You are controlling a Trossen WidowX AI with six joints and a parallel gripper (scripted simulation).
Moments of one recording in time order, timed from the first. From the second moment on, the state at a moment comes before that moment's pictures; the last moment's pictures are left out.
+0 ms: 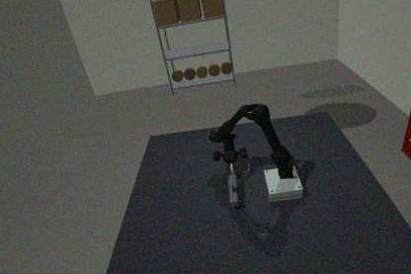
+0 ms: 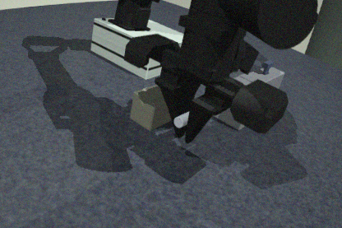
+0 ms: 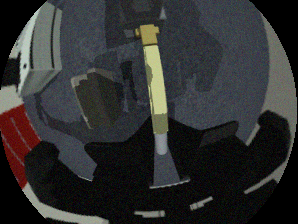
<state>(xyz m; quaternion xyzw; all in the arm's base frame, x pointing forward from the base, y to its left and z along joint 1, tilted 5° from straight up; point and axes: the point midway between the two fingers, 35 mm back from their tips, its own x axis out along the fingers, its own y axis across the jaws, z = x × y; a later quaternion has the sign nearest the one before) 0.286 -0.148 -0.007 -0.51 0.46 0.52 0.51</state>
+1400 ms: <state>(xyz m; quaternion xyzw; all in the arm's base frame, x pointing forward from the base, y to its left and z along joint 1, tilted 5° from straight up) 0.284 -0.147 0.017 -0.51 0.46 0.52 0.51</state>
